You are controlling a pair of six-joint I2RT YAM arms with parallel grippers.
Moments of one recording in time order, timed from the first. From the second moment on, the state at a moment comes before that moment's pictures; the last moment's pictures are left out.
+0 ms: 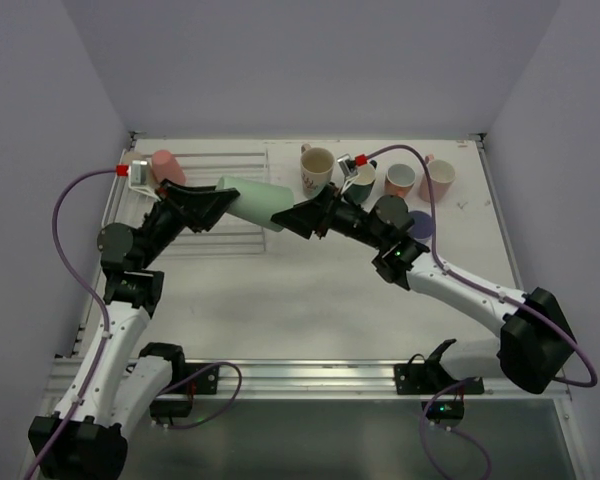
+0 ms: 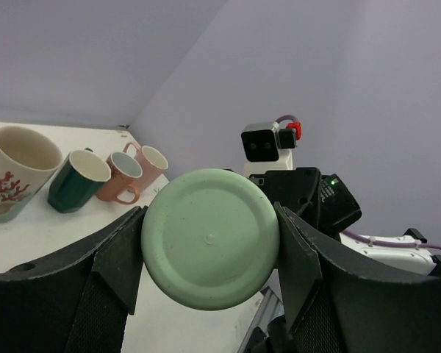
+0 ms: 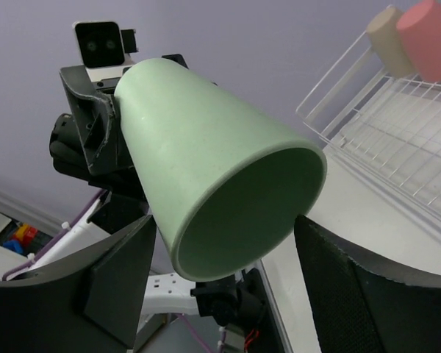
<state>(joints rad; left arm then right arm) -0.11 0.79 0.67 0.50 0.63 -1.02 0.72 1.31 0.87 0.65 -0.45 0.96</state>
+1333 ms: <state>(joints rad) -0.33 0.58 0.68 -0.30 0.50 -0.31 0.38 1.27 1.49 -0.98 0.25 0.26</state>
